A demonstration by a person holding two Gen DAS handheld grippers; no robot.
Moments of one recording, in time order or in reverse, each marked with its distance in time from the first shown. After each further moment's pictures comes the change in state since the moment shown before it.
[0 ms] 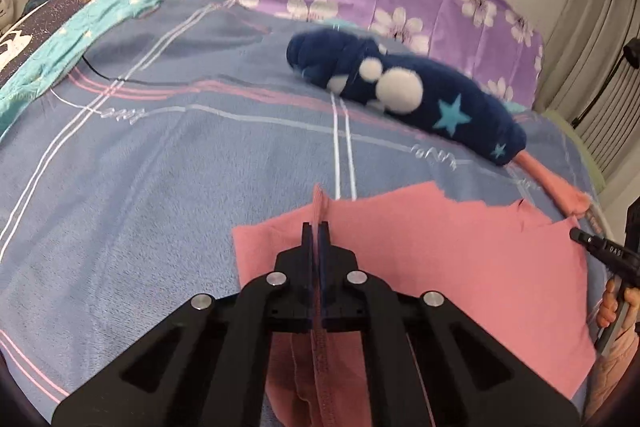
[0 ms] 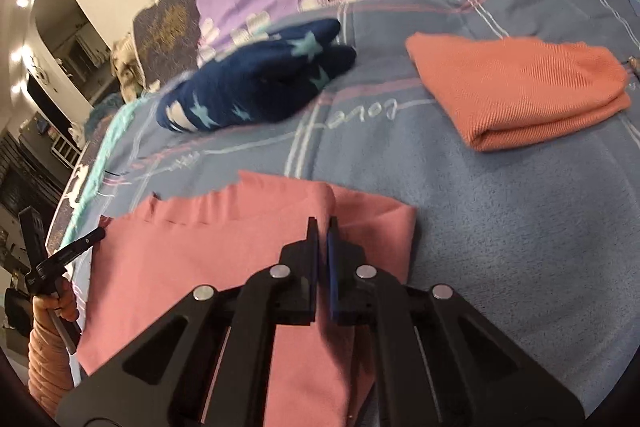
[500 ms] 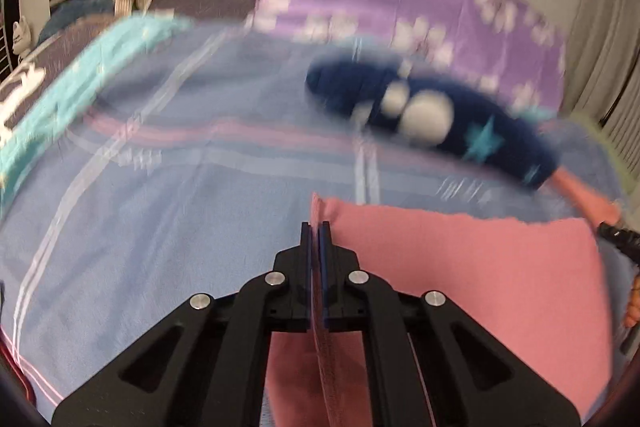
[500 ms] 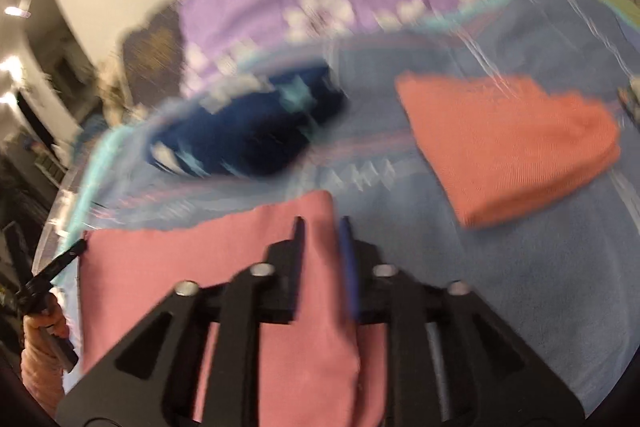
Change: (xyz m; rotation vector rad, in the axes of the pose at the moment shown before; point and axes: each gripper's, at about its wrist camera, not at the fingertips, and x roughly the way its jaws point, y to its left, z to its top) left arm 0.029 -0.010 0.026 0.055 0.009 0.149; right arm 0.024 -0.003 0.028 0.063 0.009 -0.101
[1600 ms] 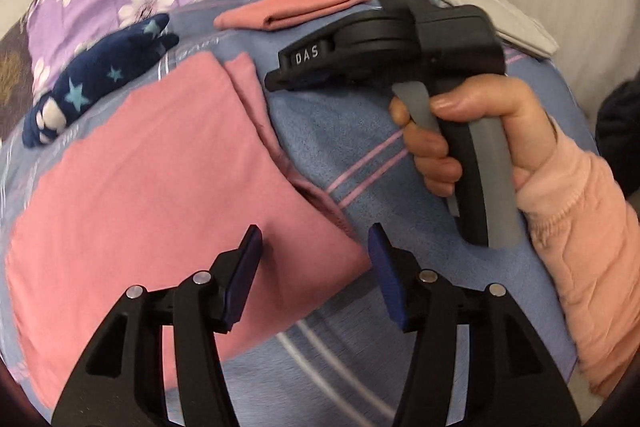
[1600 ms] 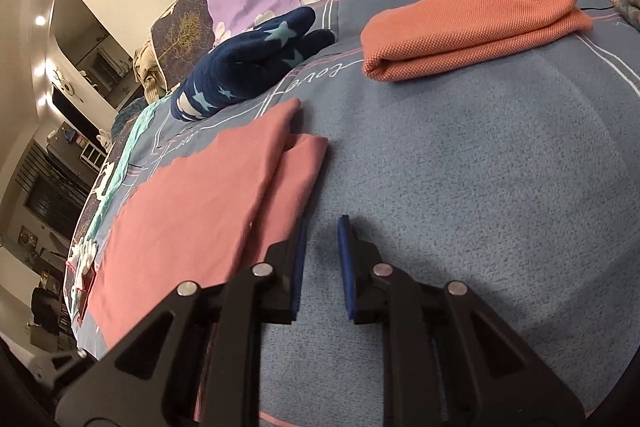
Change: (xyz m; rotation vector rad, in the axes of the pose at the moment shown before) left arm -0.112 -0.365 -0.188 0.622 0.181 -0.283; right arm -0.035 -0.081 -0.064 -0.010 0.037 0.226
